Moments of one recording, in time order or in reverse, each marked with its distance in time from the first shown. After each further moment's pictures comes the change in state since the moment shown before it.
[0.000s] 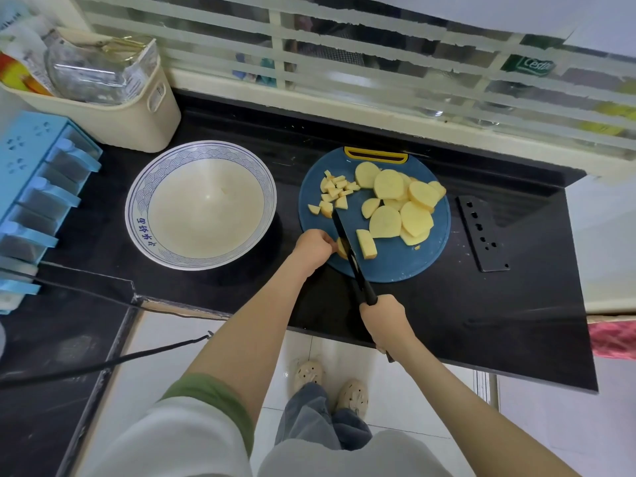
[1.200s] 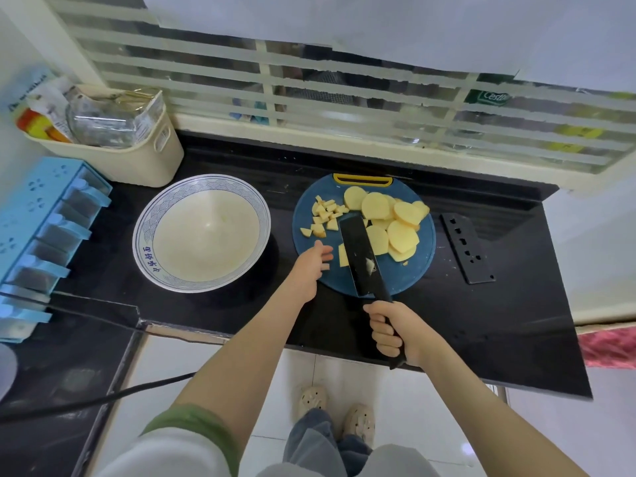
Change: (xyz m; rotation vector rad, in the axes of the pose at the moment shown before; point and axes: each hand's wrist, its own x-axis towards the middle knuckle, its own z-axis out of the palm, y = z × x) left_hand -0.014 0.012 0.011 -0.698 -0.021 -0.136; right_hand -0.009 0.014 -0.051 0.727 -0.524 0.030
